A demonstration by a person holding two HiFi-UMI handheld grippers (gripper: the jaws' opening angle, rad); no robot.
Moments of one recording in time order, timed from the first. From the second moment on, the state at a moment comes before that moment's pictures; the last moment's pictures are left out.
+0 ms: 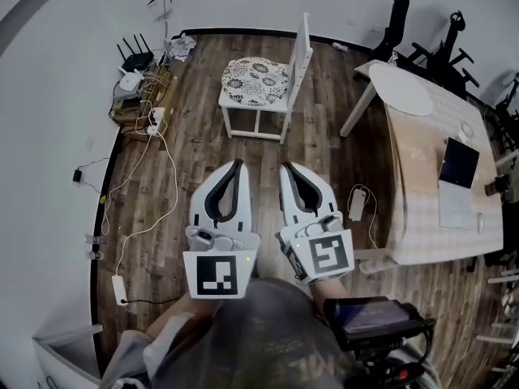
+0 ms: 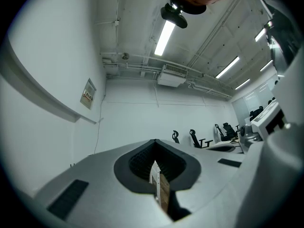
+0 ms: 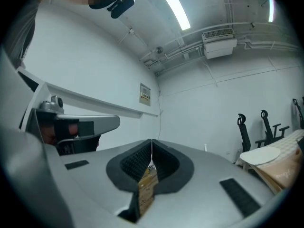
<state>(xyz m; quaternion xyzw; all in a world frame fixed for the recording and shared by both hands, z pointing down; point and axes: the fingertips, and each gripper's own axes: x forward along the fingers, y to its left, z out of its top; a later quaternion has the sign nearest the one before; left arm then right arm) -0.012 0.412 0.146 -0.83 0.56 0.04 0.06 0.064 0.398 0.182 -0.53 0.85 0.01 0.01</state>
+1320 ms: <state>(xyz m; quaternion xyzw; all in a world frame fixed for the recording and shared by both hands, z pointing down) -0.007 0.218 0.186 -0.84 0.54 0.01 0.02 0.072 0.213 0.219 -0.55 0.84 -0.03 -0.01</state>
